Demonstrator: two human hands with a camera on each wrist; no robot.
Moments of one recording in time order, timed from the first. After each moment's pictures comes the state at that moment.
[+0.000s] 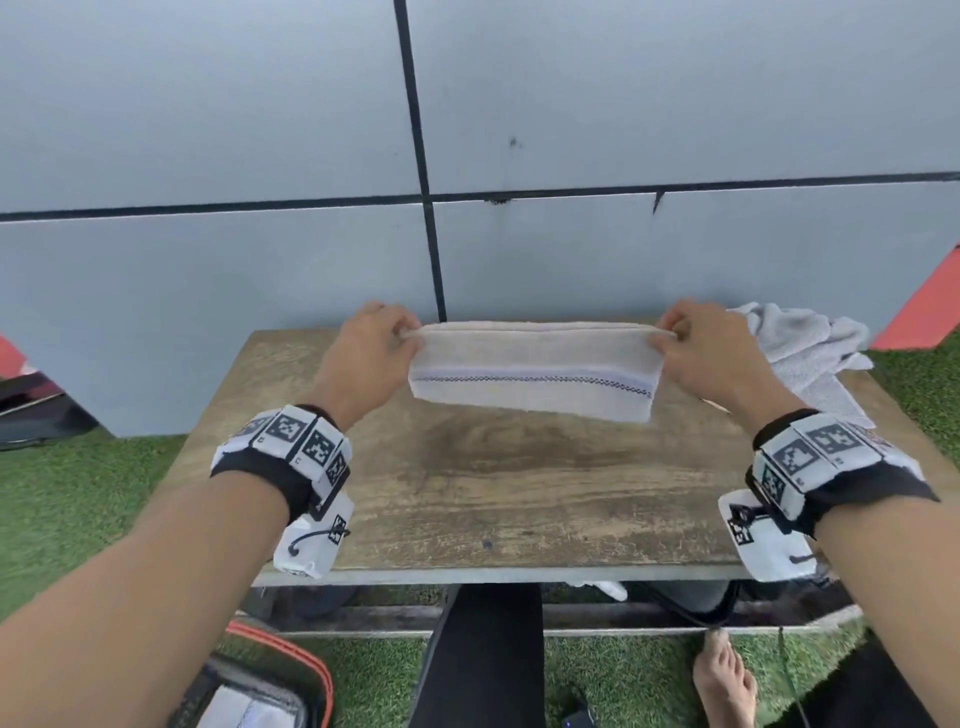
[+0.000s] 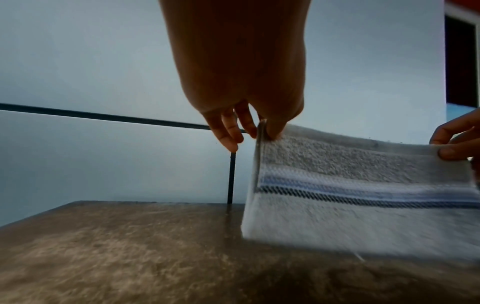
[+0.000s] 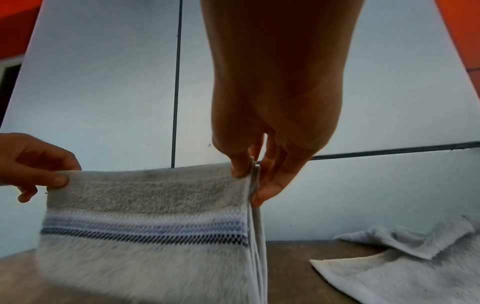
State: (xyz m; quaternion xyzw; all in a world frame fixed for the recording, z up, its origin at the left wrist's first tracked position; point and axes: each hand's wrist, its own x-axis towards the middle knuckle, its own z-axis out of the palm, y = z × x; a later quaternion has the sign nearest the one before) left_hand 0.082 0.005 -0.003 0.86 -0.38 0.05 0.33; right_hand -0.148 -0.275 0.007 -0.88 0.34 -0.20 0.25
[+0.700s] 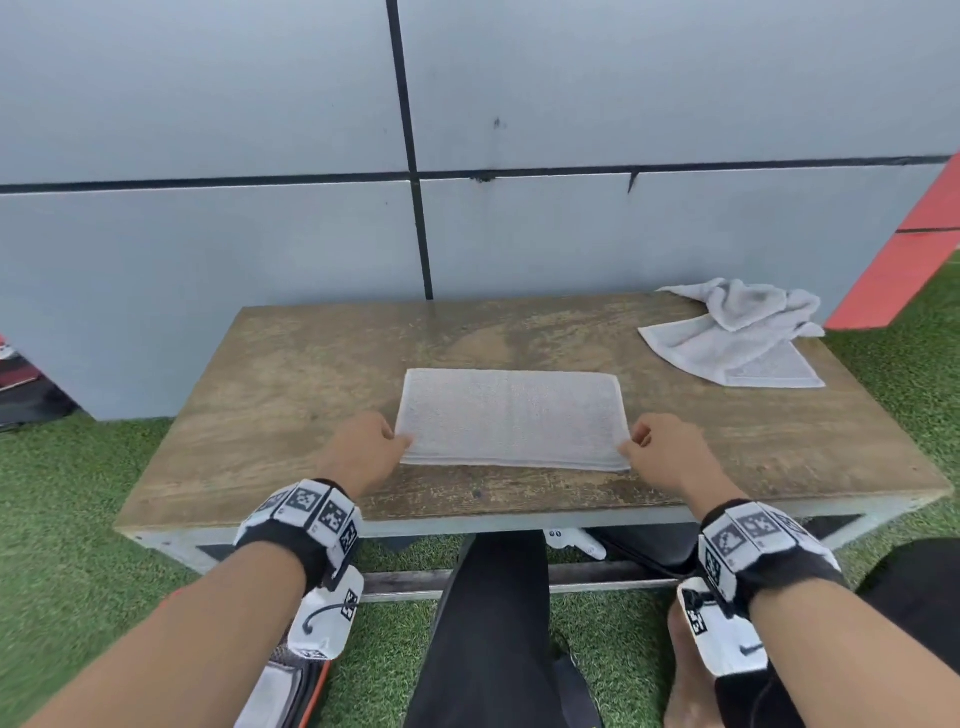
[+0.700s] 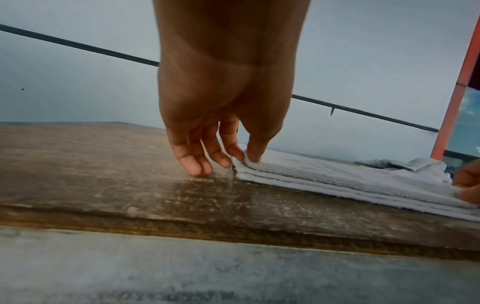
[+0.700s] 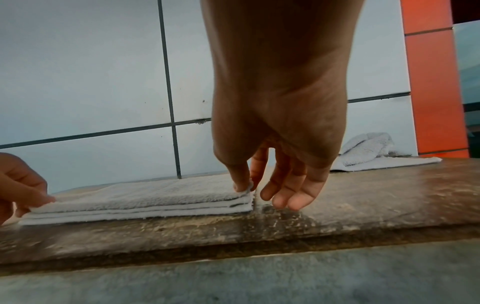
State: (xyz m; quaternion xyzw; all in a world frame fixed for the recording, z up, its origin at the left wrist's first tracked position) left_hand 0.010 0.062 -0.089 0.93 -0.27 -0.14 0.21; right_hand -0.222 -0.203 -0.086 -0.86 0.43 -0.01 0.26
